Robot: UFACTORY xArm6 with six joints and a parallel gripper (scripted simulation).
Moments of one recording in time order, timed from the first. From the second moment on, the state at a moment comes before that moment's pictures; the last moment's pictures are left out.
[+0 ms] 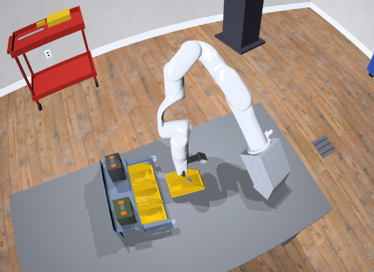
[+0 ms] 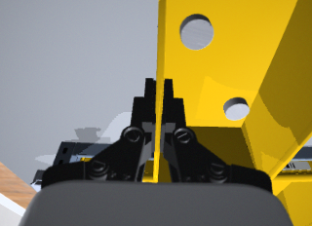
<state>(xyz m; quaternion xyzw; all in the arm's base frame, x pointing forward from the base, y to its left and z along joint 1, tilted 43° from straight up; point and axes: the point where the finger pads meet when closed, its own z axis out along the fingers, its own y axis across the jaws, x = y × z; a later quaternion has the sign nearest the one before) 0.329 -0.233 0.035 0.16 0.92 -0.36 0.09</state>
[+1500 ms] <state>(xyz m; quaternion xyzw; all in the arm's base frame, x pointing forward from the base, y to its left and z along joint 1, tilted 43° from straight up) 0.329 -0.233 0.035 0.16 0.92 -0.36 0.09</state>
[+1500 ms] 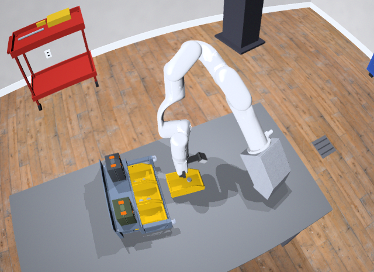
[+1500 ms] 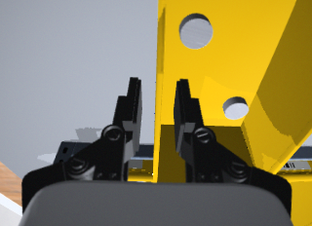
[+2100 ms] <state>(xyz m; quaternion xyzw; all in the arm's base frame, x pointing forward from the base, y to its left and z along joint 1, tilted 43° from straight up) 0.328 -0.227 0.041 0.16 0.92 -0.36 0.10</state>
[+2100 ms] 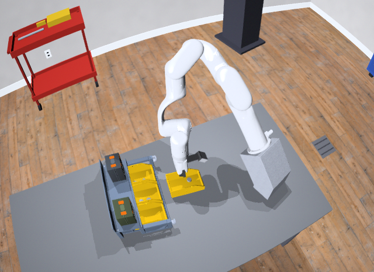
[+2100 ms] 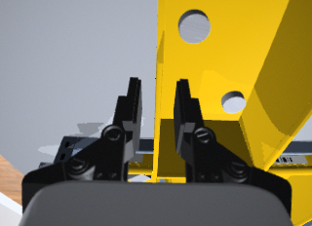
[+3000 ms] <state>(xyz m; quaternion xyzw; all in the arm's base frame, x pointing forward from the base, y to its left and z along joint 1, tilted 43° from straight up) 0.326 -0.204 0.066 0.16 0.92 -0.36 0.10</state>
